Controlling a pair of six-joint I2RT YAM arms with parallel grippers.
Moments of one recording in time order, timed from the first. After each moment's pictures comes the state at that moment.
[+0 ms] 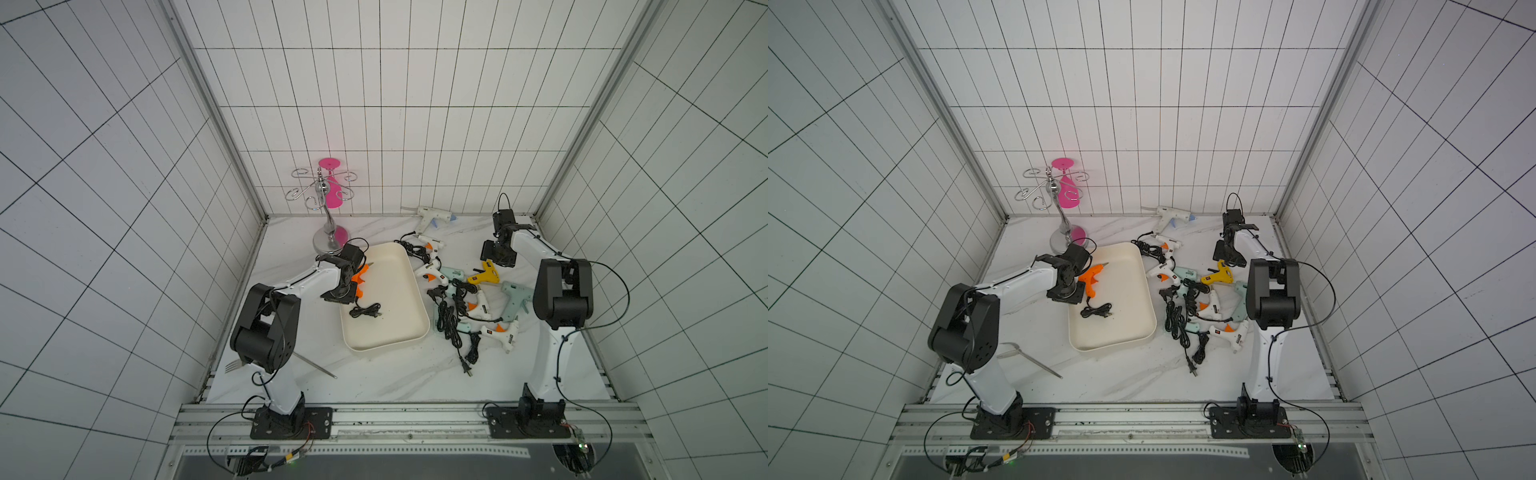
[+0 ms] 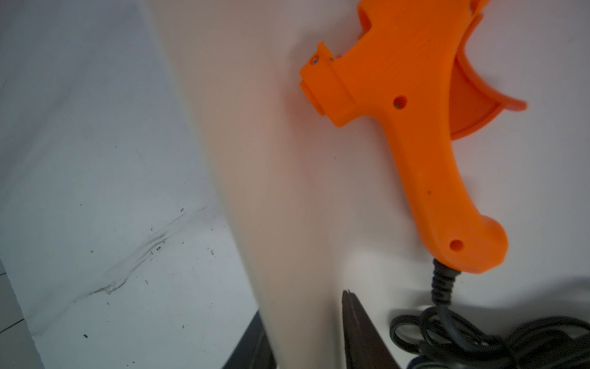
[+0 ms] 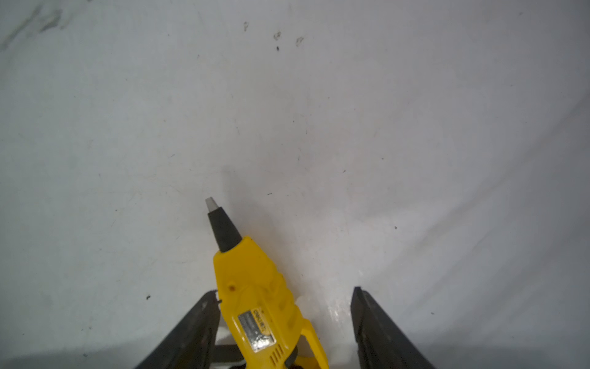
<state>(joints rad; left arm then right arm) -0.38 1.75 1.19 -0.83 -0.26 -0.27 0.12 2.13 1.67 -0.74 0.14 0.28</state>
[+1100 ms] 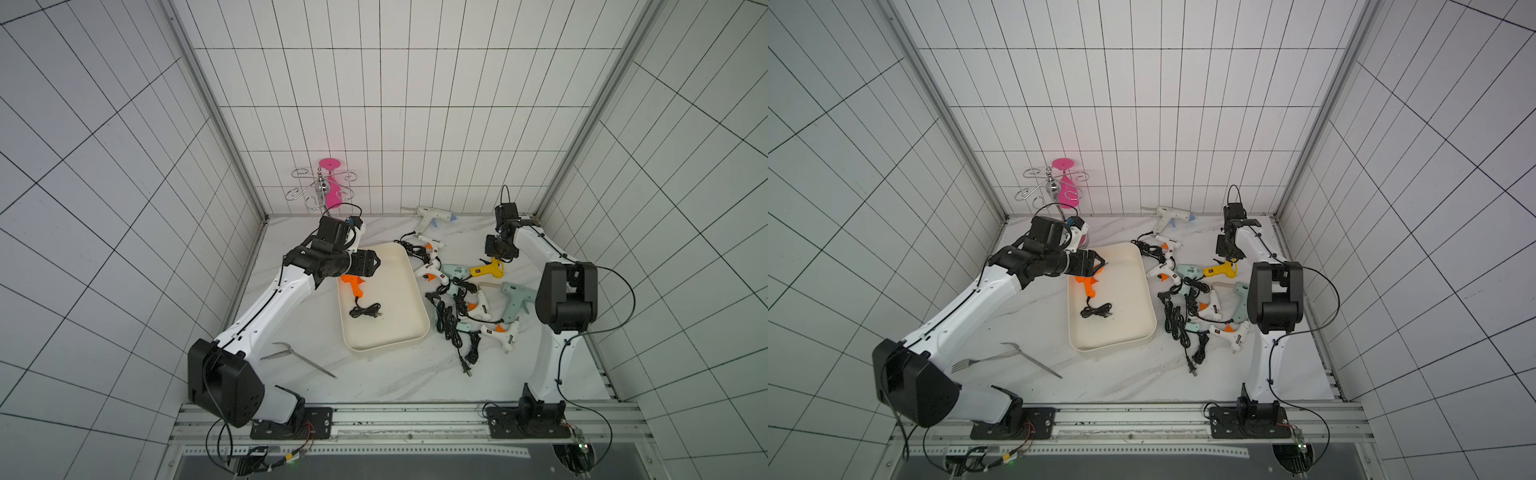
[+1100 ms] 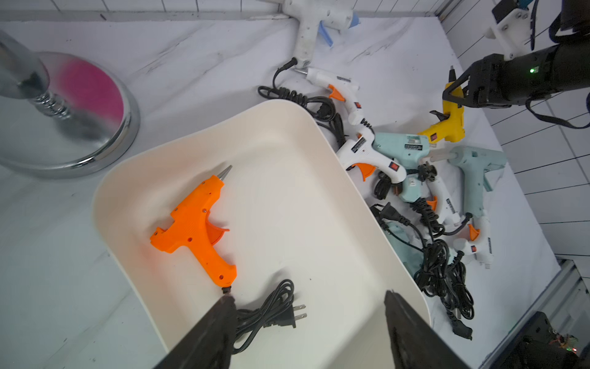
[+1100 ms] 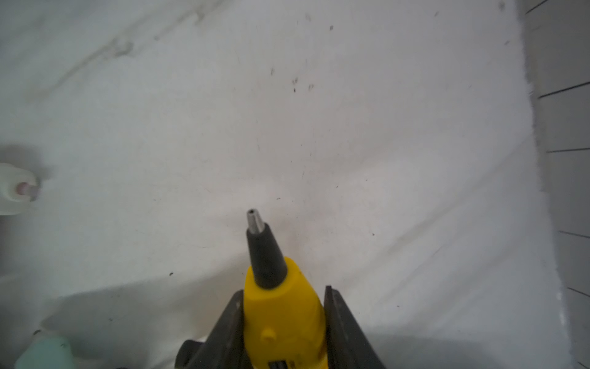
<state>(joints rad) -0.39 1.43 1.32 -0.67 0.30 -0.22 0.15 2.01 1.72 -0.77 0.18 0.17</state>
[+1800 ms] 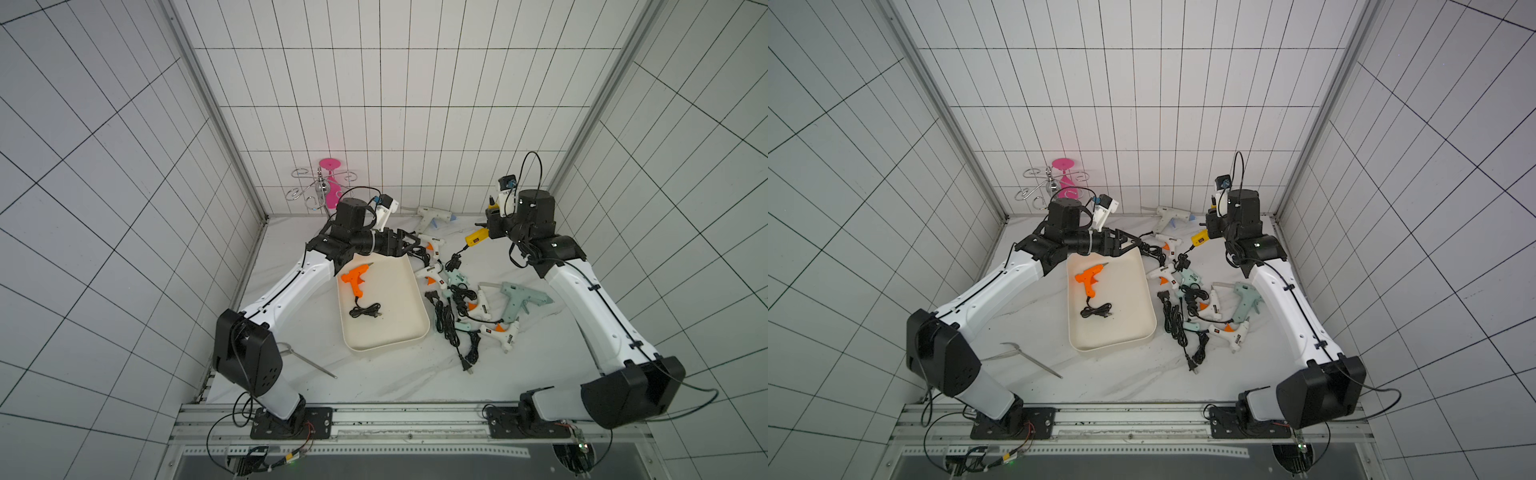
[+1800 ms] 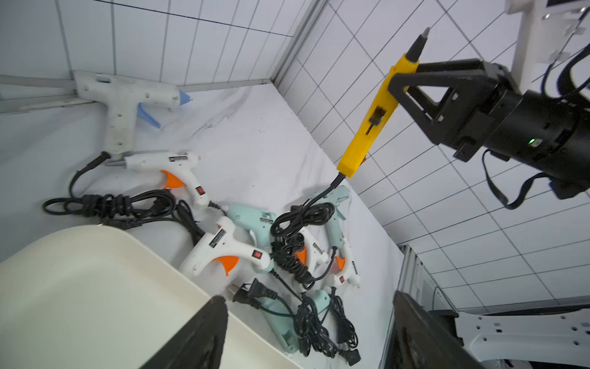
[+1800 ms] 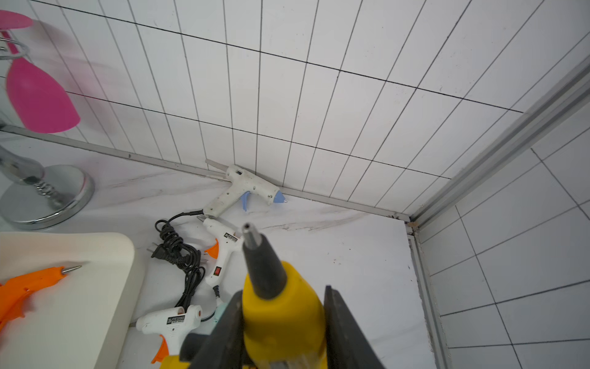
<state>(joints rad) -0.46 1.63 1.47 -0.28 0.75 -0.39 0.34 1.36 1.42 -0.44 0.07 -0.10</state>
